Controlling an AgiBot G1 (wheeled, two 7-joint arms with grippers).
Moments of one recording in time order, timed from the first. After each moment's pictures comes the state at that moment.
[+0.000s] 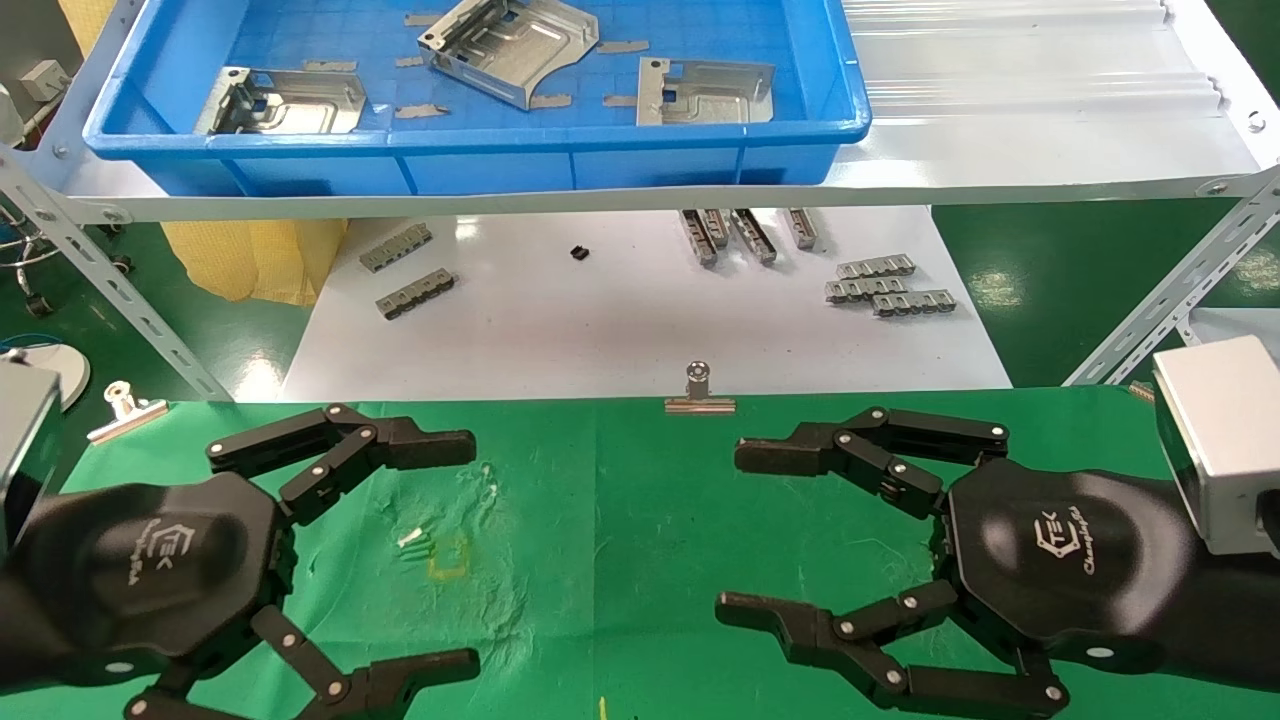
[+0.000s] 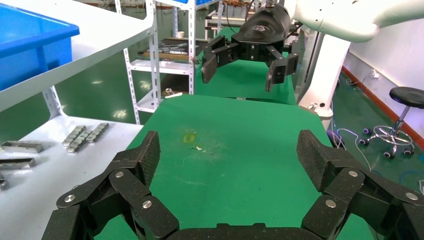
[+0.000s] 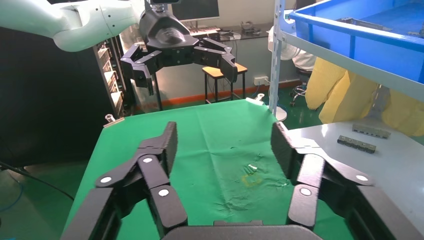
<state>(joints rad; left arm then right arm) -1.07 0.61 0.28 -1.28 0.73 1.50 -0.19 1.09 -0.58 -0.36 1.26 -0.67 -1.46 0.14</state>
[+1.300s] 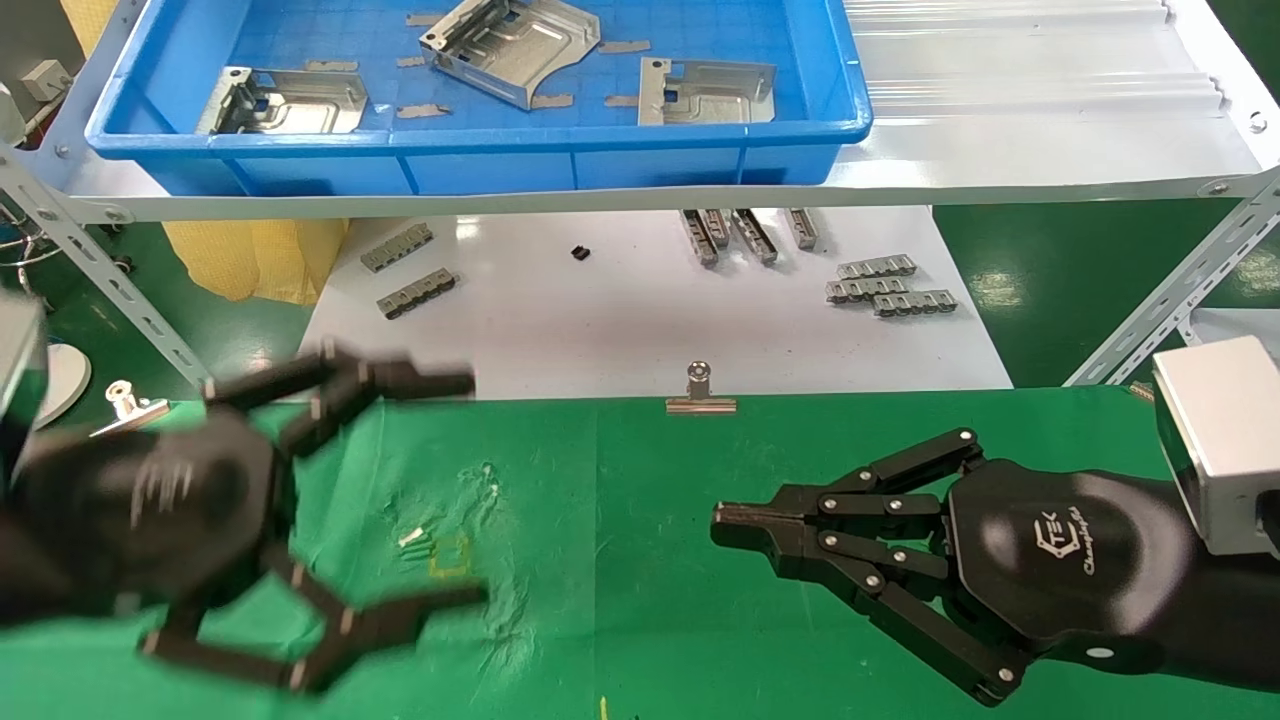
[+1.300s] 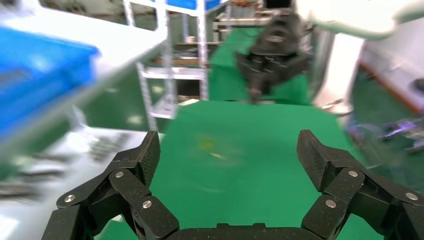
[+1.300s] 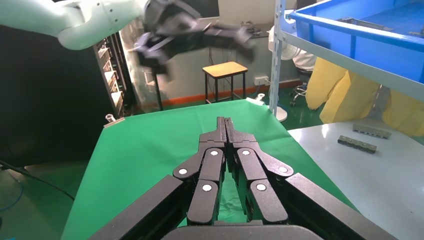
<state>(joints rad) -1.23 0.66 0.29 -1.21 0.81 1.45 -0.18 1.09 -0.58 -0.36 1.26 -0.67 -1.46 0.14</state>
